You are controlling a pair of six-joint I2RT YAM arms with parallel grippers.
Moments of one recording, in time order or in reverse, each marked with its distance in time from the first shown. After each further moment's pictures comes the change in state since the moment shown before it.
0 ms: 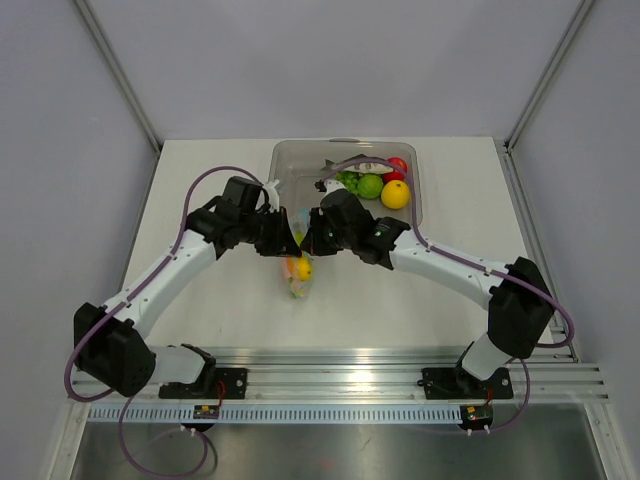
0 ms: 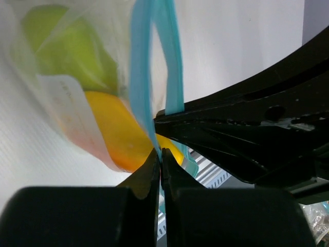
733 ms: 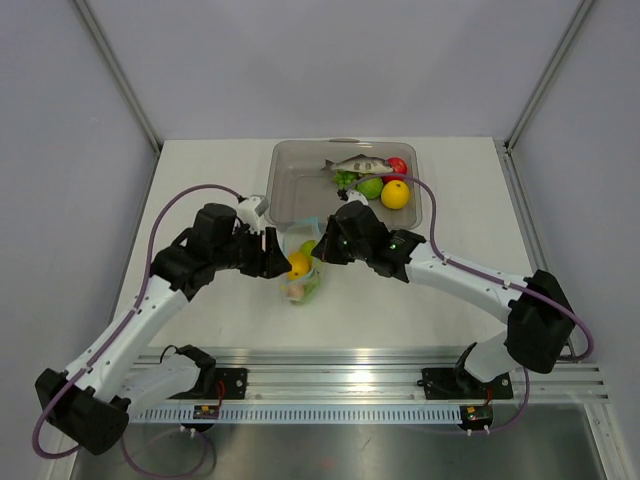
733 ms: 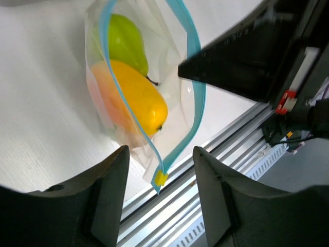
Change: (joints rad) left arm -0.019 -0.276 -0.138 0.007 -0.092 0.121; right arm -0.004 -0.114 -0.156 0.032 0.056 0.155
